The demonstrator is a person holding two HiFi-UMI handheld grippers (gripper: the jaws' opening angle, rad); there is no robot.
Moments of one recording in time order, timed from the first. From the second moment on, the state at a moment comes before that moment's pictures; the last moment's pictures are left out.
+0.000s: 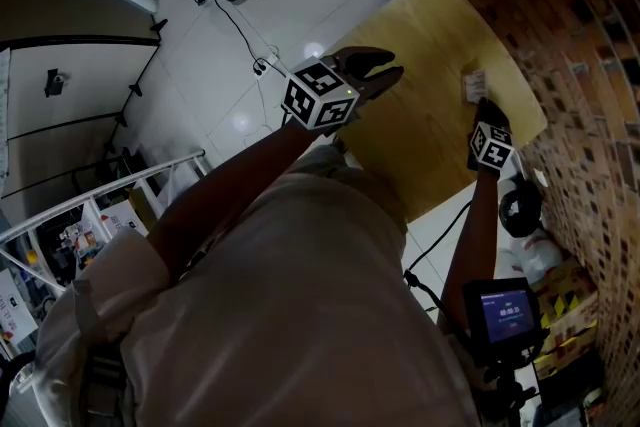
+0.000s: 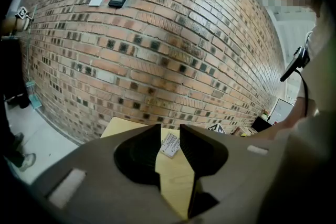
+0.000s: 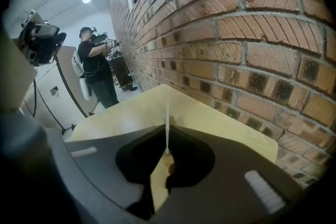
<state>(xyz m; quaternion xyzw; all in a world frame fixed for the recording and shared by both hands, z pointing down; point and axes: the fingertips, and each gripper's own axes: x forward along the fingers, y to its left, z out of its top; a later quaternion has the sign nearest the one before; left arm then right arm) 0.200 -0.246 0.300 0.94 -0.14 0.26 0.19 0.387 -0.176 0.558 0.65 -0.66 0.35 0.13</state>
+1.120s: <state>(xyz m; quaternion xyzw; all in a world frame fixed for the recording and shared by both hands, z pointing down) 0.246 -0.193 0.308 0.95 -0.07 0.26 0.19 0.425 -0.110 0.485 0.71 -0.62 0.33 0.07</state>
